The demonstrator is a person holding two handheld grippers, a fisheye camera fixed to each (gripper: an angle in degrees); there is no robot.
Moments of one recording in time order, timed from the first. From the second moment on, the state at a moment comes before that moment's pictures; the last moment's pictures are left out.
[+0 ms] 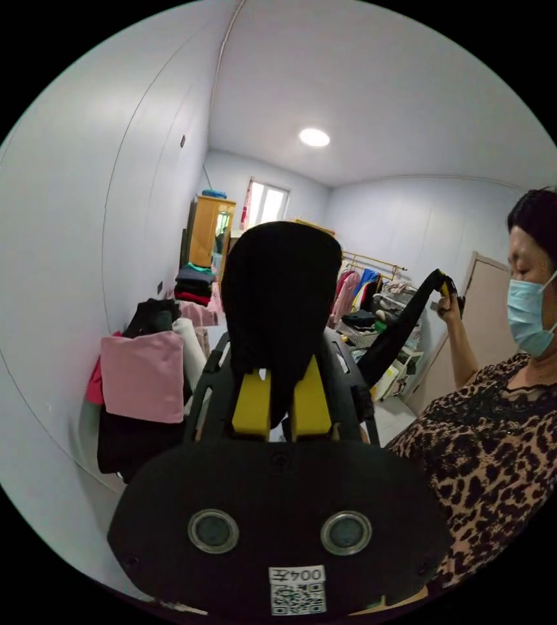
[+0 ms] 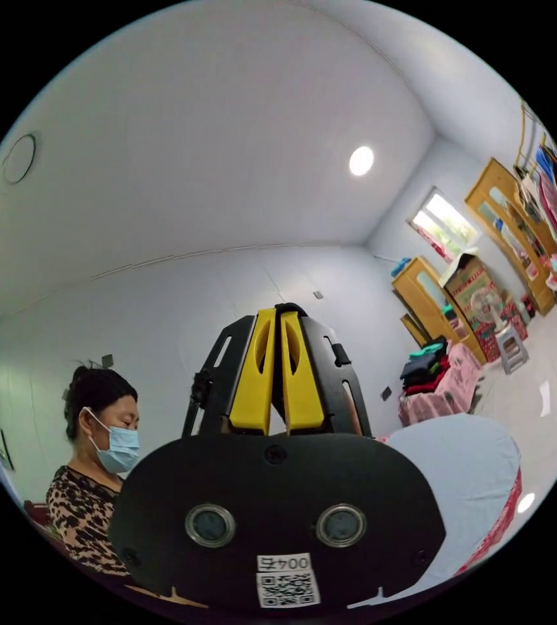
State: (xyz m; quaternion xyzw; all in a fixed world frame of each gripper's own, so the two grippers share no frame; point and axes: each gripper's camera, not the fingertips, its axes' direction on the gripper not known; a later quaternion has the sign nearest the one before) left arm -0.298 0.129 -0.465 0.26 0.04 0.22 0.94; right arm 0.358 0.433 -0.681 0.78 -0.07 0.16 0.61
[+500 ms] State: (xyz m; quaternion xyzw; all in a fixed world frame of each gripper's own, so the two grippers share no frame) left arm -0.284 0.080 -0.507 0.26 0.09 0.30 0.91; right arm 0.248 0.476 -0.759 0.73 0.08 0.19 0.65
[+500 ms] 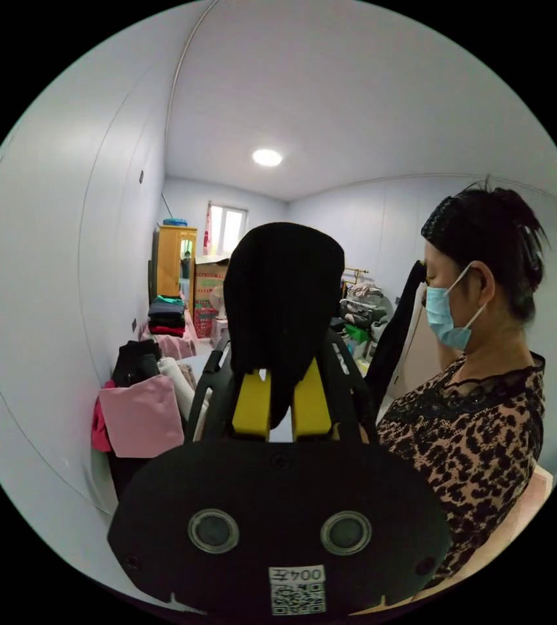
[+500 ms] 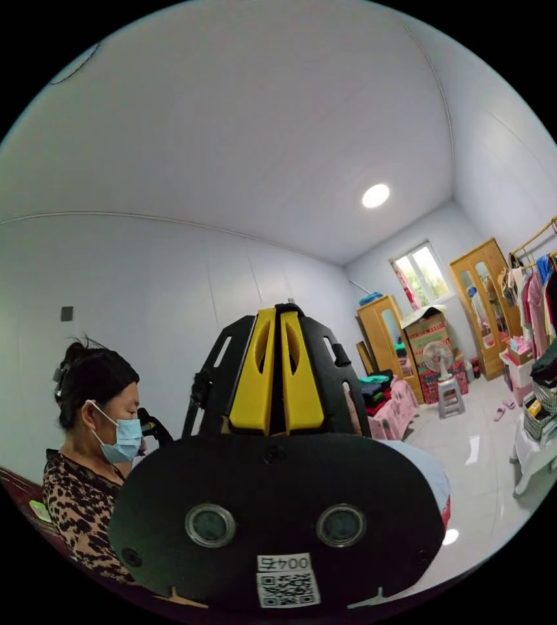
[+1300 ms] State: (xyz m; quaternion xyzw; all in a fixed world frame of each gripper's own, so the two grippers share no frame) left arm -0.164 -0.326 -0.202 0.22 -0.01 0.37 0.90; right arm 0.405 0.325 -0.745 0.61 0.17 0.17 0.76
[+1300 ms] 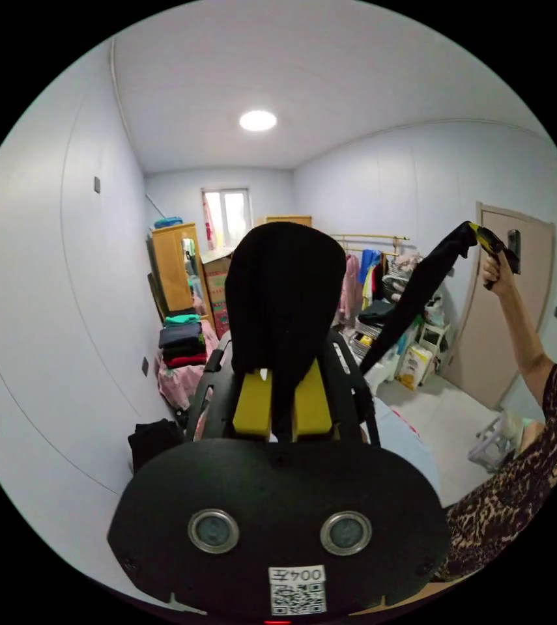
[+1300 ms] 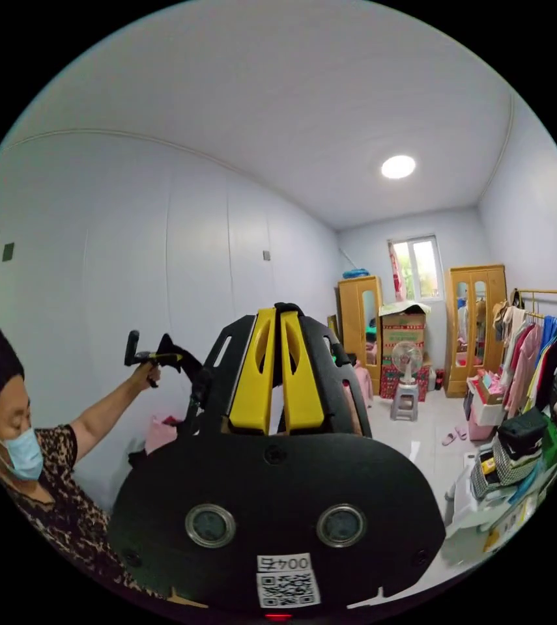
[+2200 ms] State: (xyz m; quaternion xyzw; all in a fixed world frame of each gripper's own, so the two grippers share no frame) left arm -0.512 0.031 0.318 -0.19 0.03 0.10 0.98; right arm 0.364 0.312 -0.096 0.35 -0.20 0.54 0.74
